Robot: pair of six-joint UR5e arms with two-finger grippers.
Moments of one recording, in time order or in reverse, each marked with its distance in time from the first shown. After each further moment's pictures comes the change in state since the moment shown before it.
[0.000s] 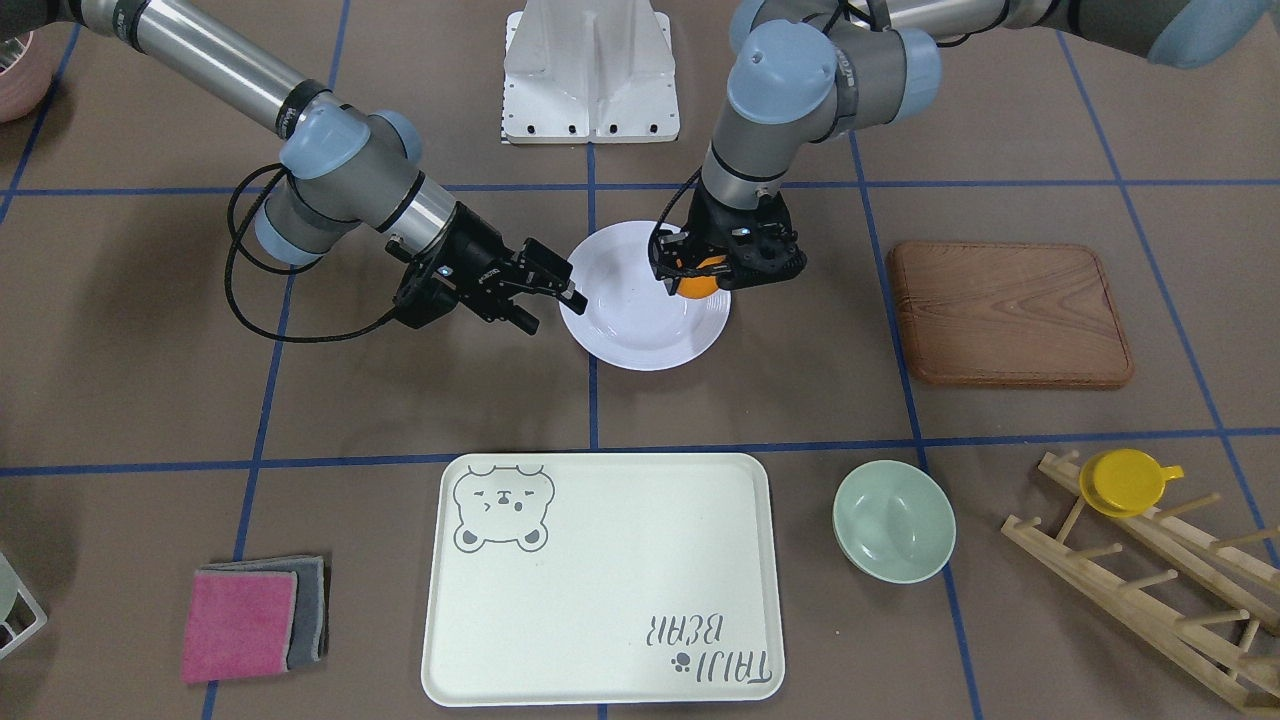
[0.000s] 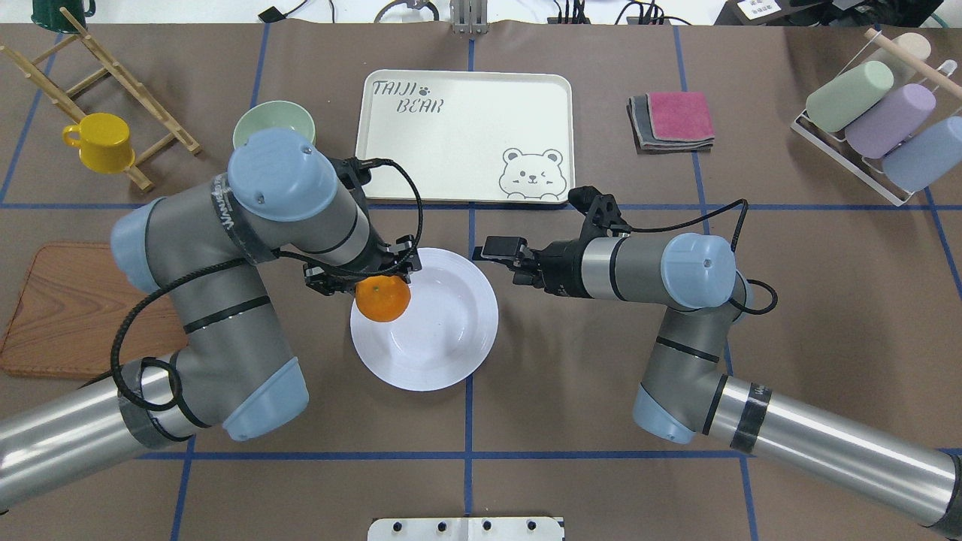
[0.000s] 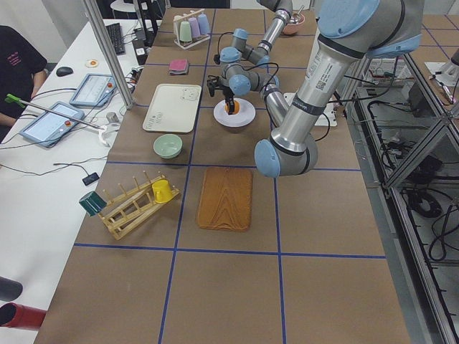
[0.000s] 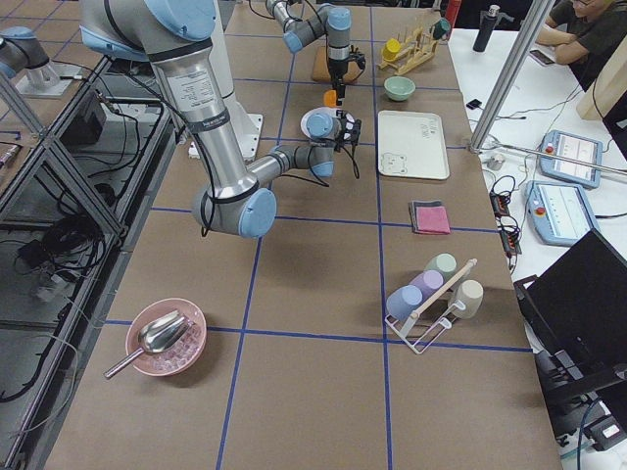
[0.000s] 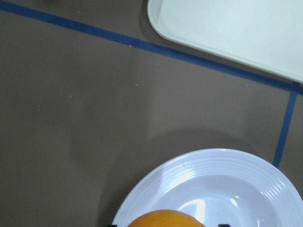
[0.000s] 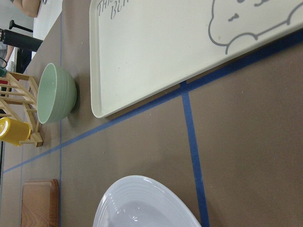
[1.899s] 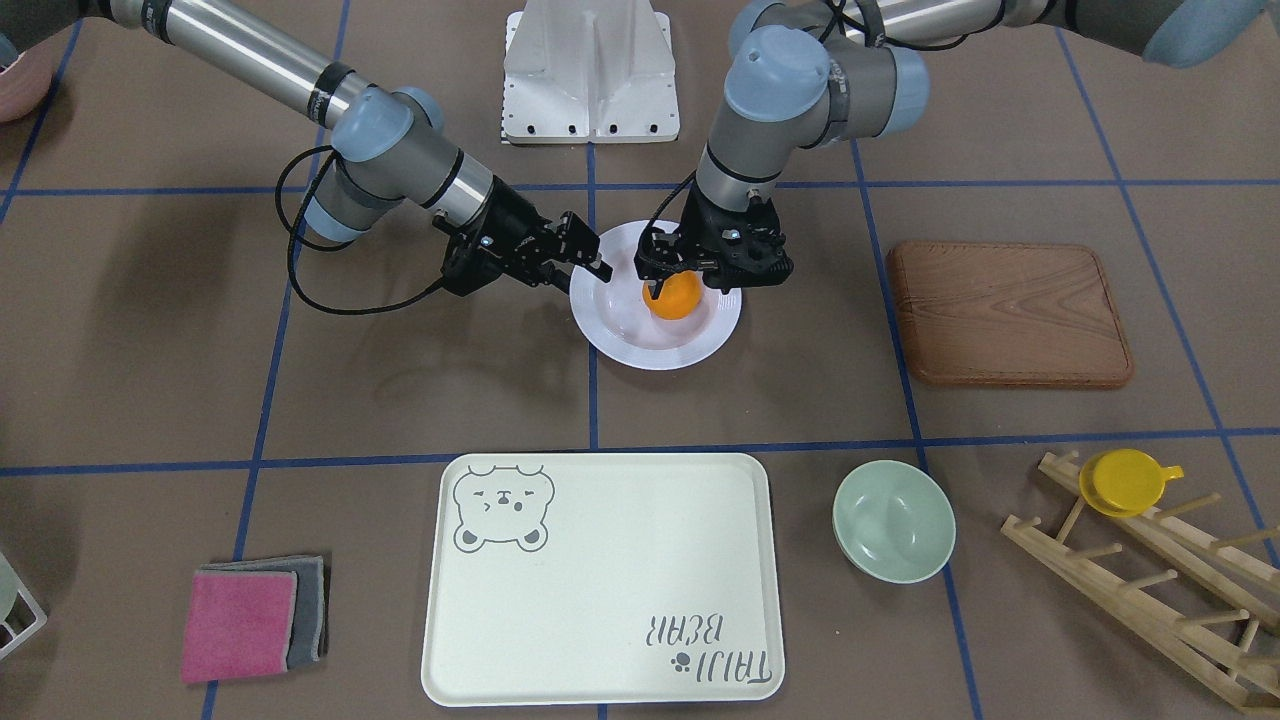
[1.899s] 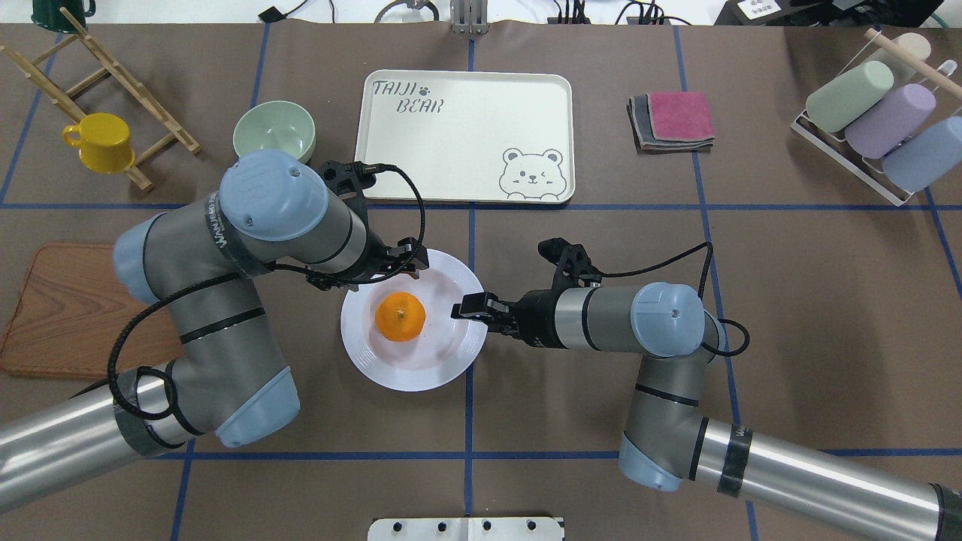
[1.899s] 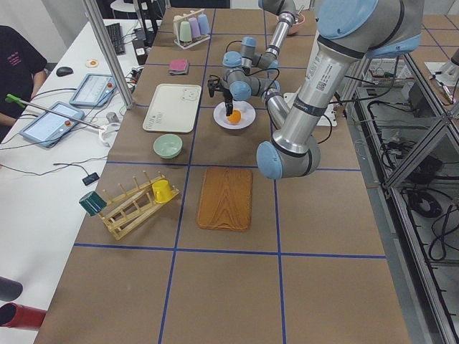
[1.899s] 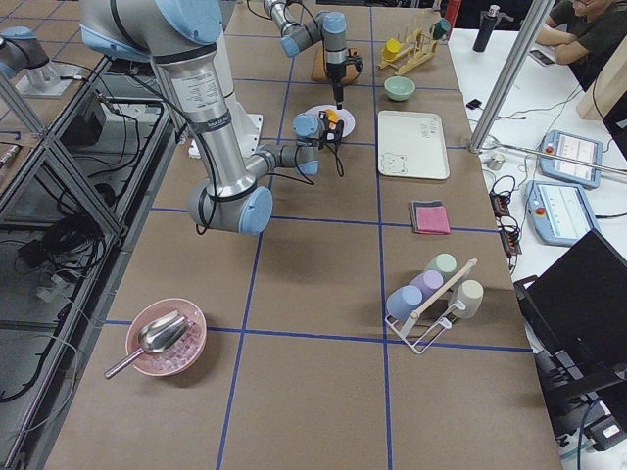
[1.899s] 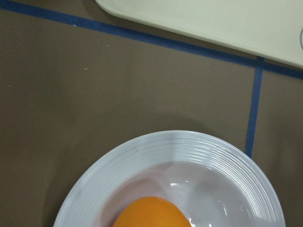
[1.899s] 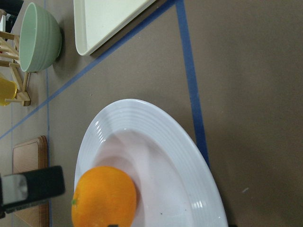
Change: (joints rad) left arm -0.015 0.056 -0.013 -0.132 0.039 0.072; right arm -0.098 0.007 -0.003 0.003 -0.019 0.001
